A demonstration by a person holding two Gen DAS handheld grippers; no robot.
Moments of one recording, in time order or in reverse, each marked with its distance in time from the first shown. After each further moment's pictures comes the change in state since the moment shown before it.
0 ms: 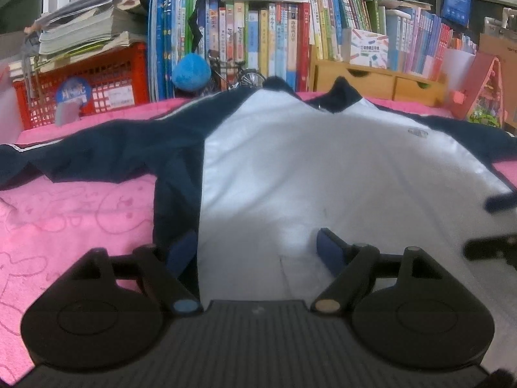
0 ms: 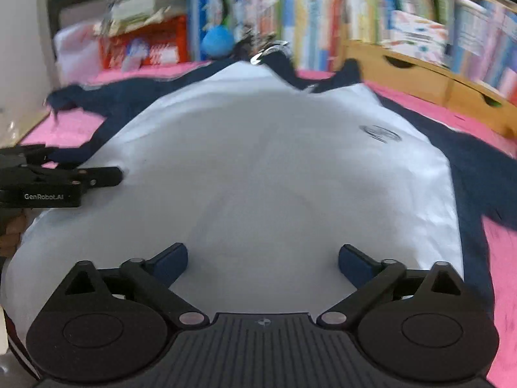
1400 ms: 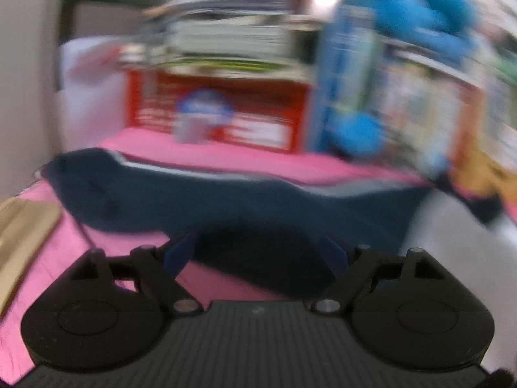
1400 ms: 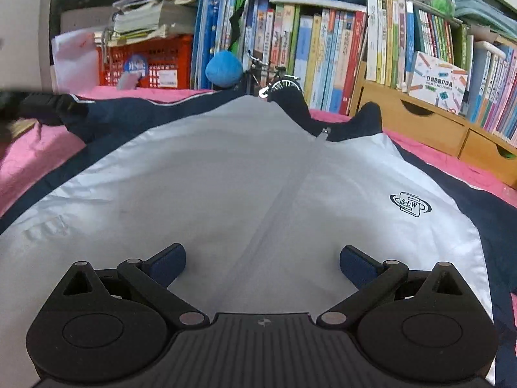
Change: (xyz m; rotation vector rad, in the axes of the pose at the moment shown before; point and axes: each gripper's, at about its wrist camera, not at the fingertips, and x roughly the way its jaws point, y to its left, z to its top) left arm 0.054 0.159 0.074 -0.329 -0.095 0.348; right arm 0.057 0.026 0.043 -0.084 -0.115 -0.033
